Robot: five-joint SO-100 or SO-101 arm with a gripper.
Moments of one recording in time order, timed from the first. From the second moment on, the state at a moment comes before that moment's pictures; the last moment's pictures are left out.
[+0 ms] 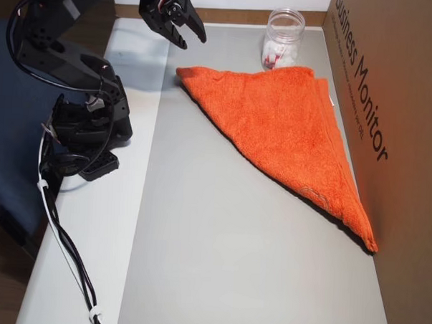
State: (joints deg) arm -30.1 137.1 114.6 81.2 29.2
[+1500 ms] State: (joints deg) arm -46.1 112.5 126.3 64.4 29.4
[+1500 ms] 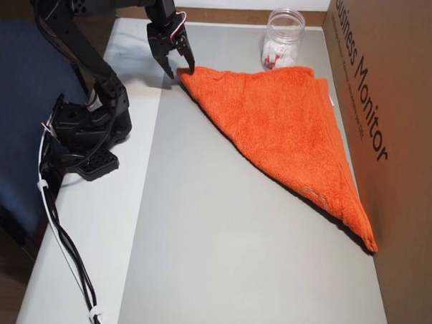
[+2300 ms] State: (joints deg) arm -46.3 103.8 128.1 54.8 29.4
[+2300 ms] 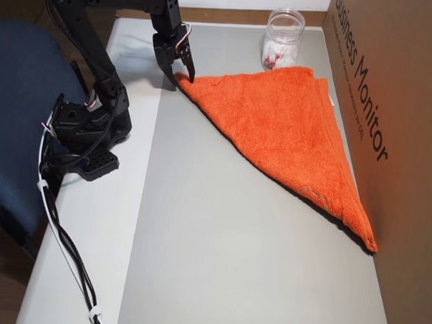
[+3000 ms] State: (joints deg) arm -46.0 103.8 130.3 48.6 29.4
